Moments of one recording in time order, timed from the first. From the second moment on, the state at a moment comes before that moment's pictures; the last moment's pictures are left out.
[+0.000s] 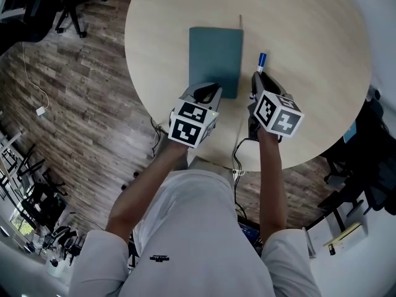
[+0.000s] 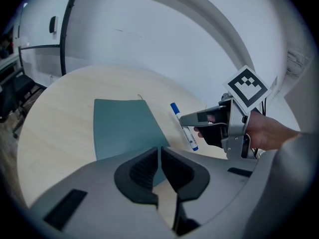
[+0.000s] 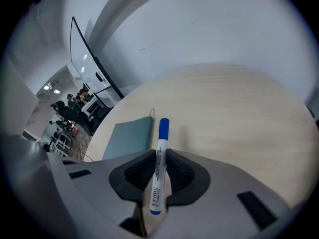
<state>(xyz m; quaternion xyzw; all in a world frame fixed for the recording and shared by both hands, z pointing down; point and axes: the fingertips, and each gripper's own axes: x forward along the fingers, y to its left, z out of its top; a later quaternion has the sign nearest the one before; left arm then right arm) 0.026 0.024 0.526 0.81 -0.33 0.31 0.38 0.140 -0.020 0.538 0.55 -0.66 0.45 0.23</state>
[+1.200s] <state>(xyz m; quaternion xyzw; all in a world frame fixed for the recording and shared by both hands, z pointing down) 0.011 0.006 0.541 0.78 -0.38 0.29 0.40 0.096 -0.059 0.571 0.47 -0.70 0.49 0.22</state>
